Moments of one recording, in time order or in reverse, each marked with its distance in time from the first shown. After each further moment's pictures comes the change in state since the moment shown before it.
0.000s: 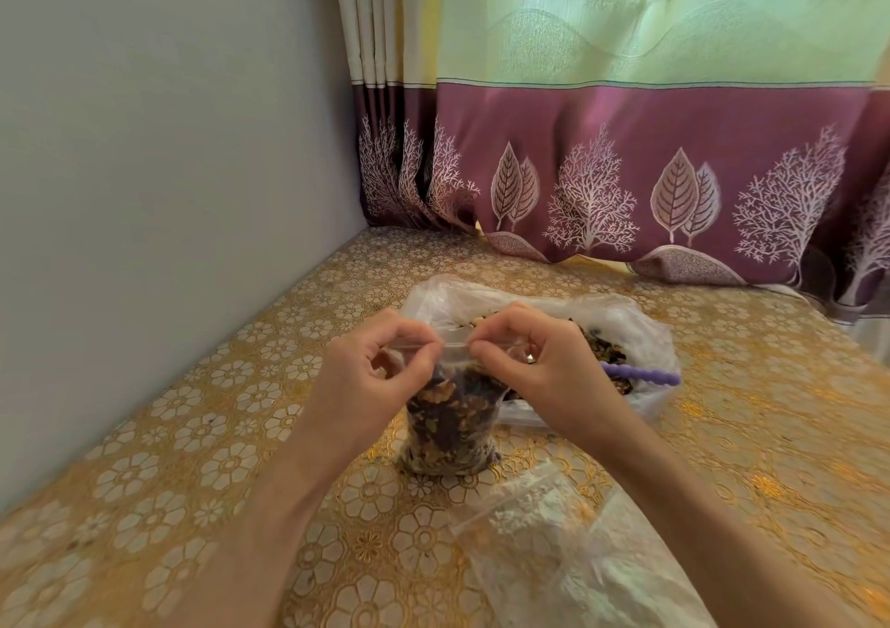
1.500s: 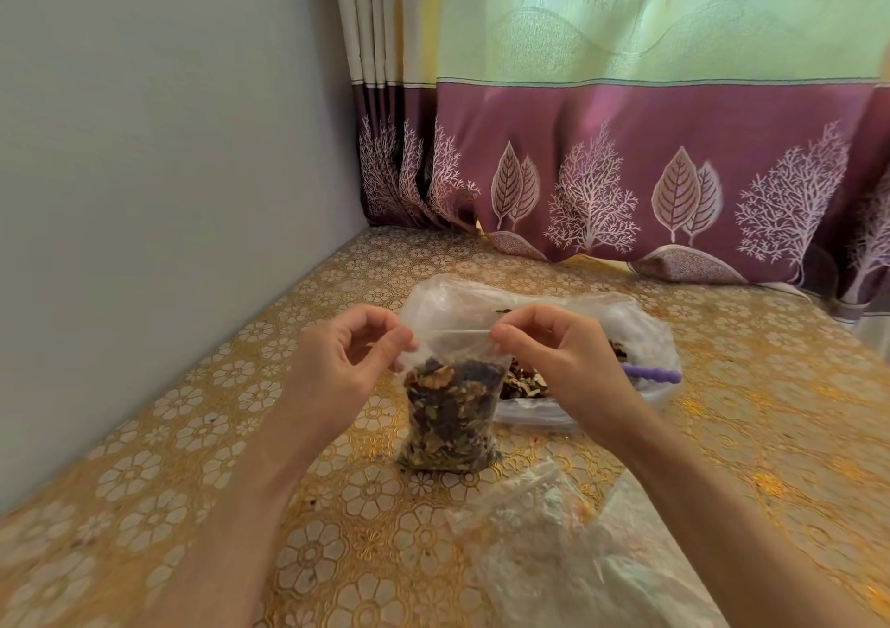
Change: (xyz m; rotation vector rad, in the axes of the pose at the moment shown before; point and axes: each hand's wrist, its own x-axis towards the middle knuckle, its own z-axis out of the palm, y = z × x) left_hand 0.006 -0.011 -0.014 -0.133 0.003 -0.106; right_hand 0.004 0.023 -0.009 0.209 0.081 0.132
